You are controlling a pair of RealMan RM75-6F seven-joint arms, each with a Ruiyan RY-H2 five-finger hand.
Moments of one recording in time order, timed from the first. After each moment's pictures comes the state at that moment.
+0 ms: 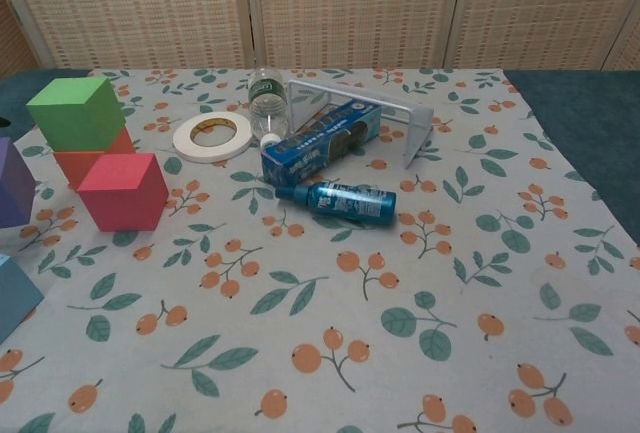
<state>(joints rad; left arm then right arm) -0.38 -1.29 -0.01 -1.42 1.33 1.23 0.10 0.04 -1.11 -0.18 -1.53 -1.91 1.60 0.14</state>
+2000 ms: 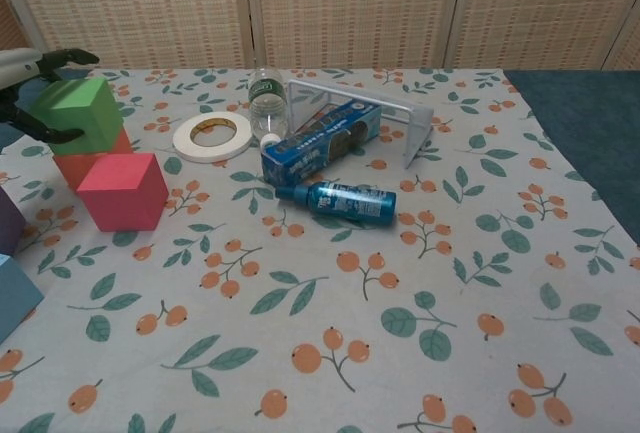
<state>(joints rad) -0.61 -1.46 -0.22 -1.15 1.23 0.97 -0.05 0.04 -1.12 -0.16 -1.53 -1.86 1.56 0.11</state>
